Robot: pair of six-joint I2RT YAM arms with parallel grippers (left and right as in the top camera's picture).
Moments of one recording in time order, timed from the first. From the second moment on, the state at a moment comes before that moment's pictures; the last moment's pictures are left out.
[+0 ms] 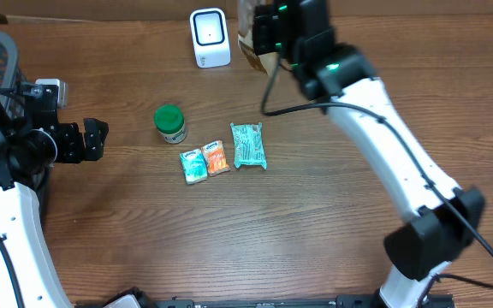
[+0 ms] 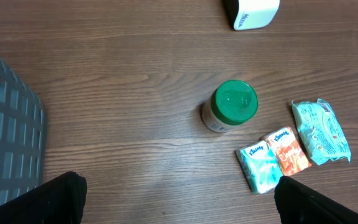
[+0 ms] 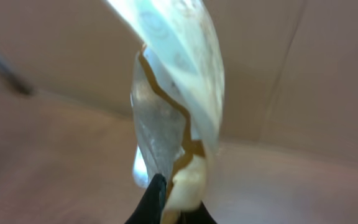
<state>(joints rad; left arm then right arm) 0.47 1.32 1.32 -0.95 0.46 0.35 0.50 1.90 1.89 -0.40 0.15 0.17</state>
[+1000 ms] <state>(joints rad) 0.47 1.32 1.32 -0.95 0.46 0.35 0.59 2.38 1.89 0.25 0.56 -0.91</state>
